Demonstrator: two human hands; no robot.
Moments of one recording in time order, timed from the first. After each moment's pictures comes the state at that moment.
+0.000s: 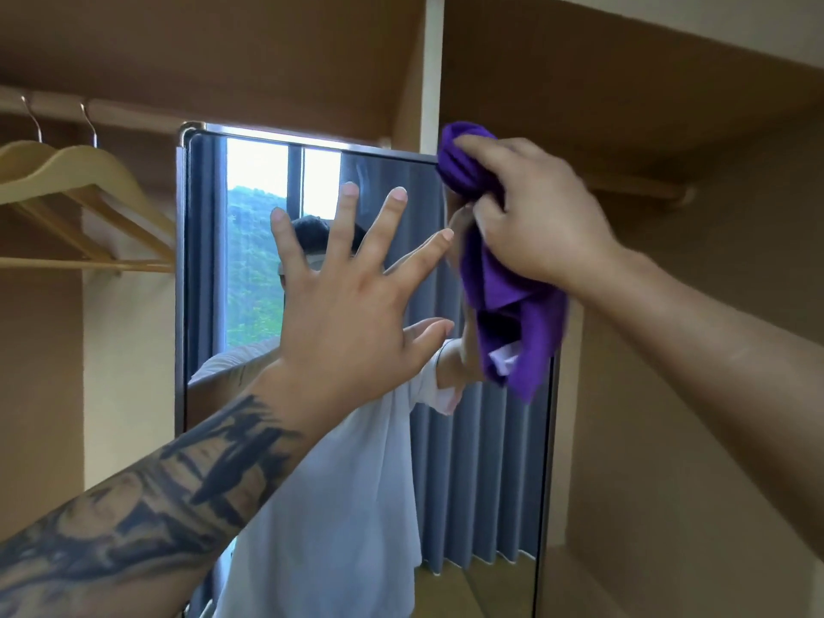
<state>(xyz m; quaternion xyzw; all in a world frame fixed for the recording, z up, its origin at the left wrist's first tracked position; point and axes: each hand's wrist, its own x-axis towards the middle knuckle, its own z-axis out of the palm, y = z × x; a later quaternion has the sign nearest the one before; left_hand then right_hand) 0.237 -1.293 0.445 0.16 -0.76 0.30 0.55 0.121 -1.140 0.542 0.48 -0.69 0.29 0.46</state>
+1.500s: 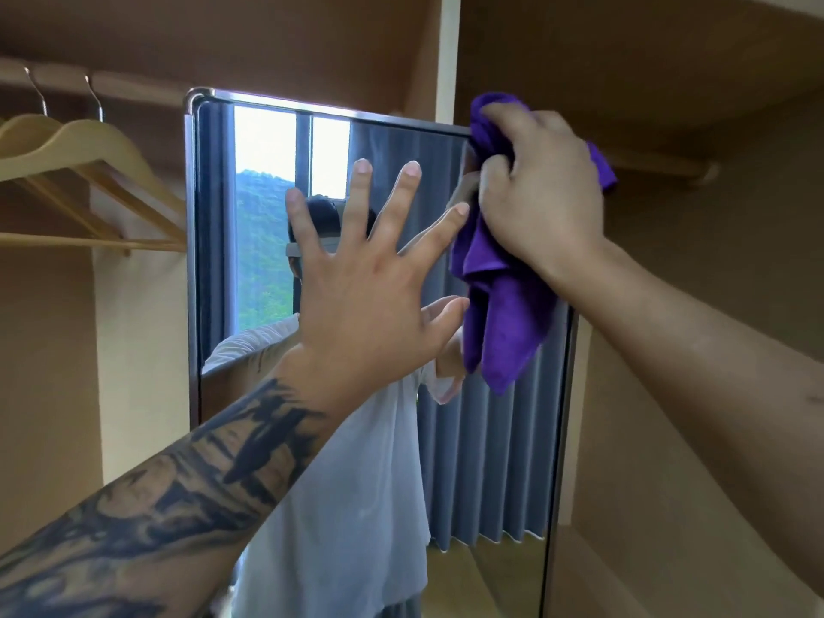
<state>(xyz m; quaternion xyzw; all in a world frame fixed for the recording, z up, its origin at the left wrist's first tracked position) 0.235 -1.290 0.439 0.17 -0.76 0.28 0.55 0.122 -1.164 0.529 0.42 -0.66 0.38 0.49</state>
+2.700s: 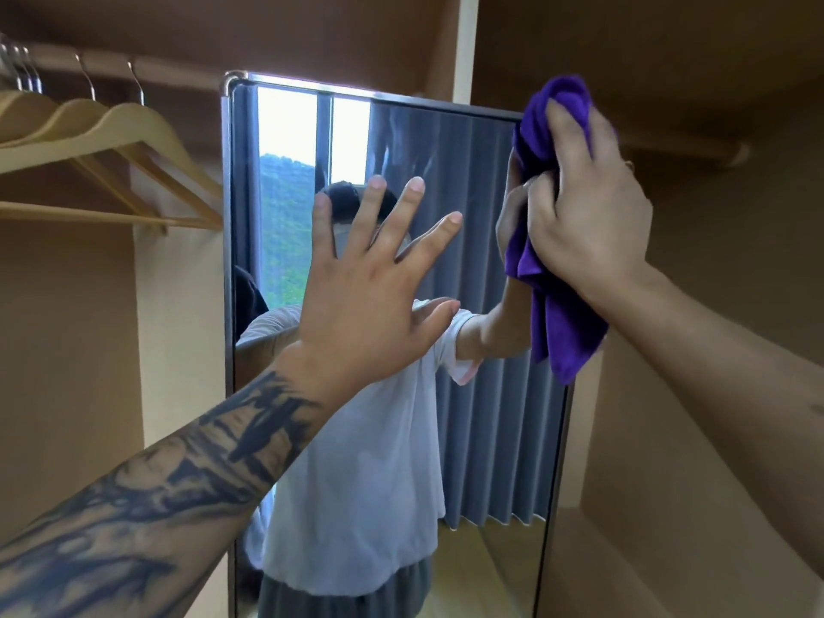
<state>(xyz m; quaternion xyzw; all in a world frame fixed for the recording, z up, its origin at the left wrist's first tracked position) 0.253 -1.297 0.413 0.17 -0.78 0.29 0.52 0.098 -1.140 0.495 0.40 -0.66 0.35 0.53</state>
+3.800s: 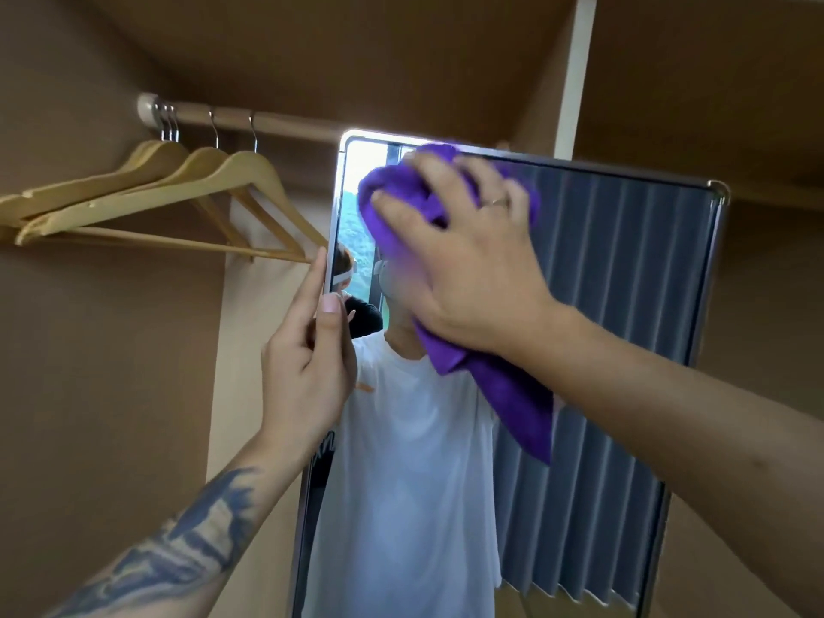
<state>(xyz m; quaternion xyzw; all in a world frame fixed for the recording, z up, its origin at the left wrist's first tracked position) 0.316 -1.377 0.366 0.08 -0.61 -0.29 0.73 0.204 -1.242 0.491 0.58 -0.51 0.17 0.61</state>
